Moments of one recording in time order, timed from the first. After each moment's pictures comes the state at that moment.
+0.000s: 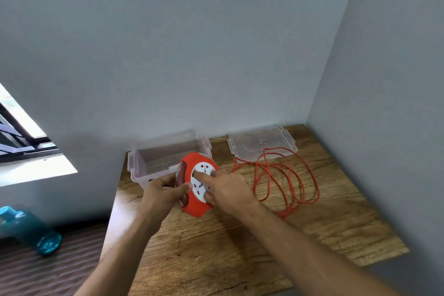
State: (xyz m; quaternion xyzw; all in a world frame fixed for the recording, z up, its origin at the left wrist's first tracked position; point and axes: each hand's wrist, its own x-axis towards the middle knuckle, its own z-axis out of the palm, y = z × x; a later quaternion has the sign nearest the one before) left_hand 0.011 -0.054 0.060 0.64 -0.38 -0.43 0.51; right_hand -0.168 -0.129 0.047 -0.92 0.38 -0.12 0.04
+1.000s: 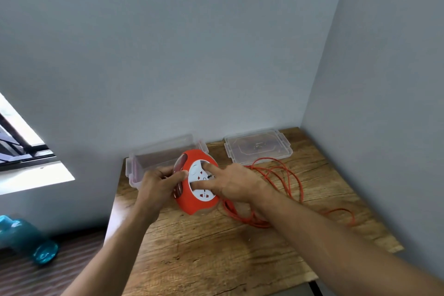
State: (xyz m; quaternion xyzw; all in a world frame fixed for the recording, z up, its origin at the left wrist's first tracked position) left_hand 0.009 -0.065 0.092 0.63 -0.44 -0.38 0.51; right_hand -0.195 -0.159 0.080 -0.97 0.19 -0.02 -0.13
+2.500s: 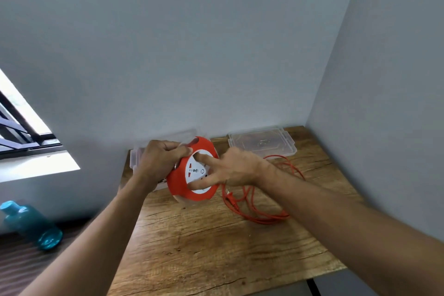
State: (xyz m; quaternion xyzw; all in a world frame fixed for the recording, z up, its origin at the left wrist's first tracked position) left_hand 0.016 -0.089 0.129 0.67 -0.49 -0.30 0.46; right_hand -0.194 -0.167 0.117 -0.98 0.02 -0.05 -0.19
